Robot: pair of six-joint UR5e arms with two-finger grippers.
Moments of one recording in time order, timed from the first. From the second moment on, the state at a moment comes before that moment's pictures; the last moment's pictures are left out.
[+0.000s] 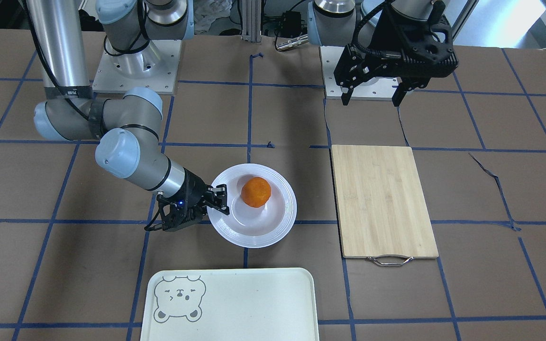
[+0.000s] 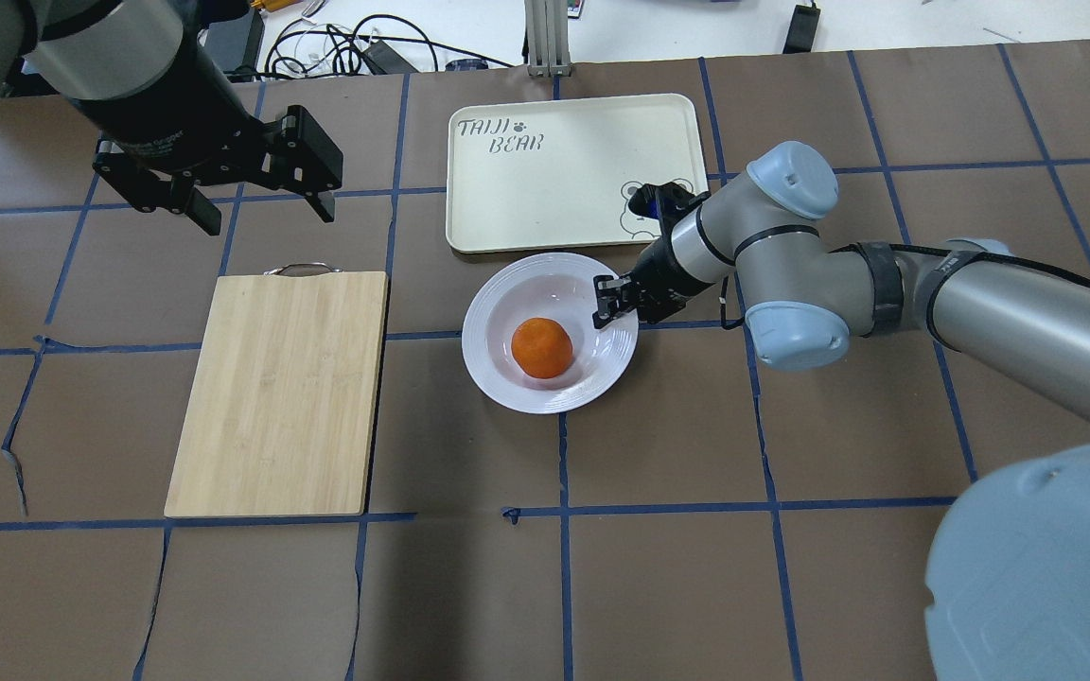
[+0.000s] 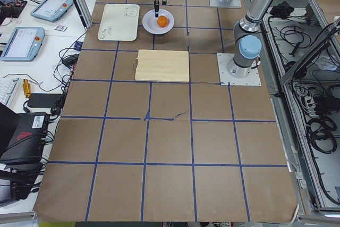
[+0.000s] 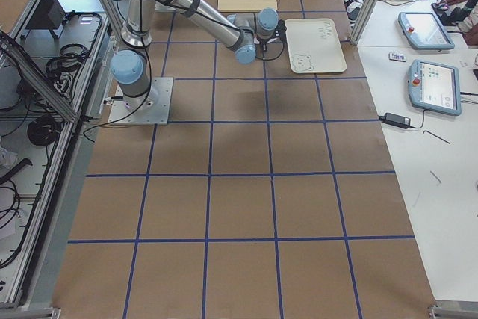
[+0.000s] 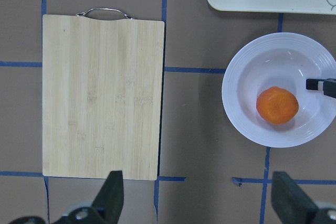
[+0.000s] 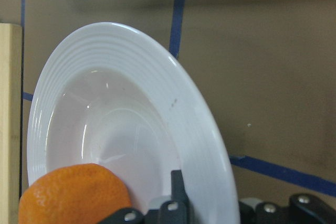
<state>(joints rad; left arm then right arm) -1.62 -1.52 -1.51 -1.65 1.56 -0.10 1.64 -1.14 1.91 -2.39 -1.00 -0.04</state>
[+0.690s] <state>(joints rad) -1.62 -1.52 -1.51 -1.65 1.56 -0.10 1.59 -1.04 1.69 -2.30 -0.99 -0.04</state>
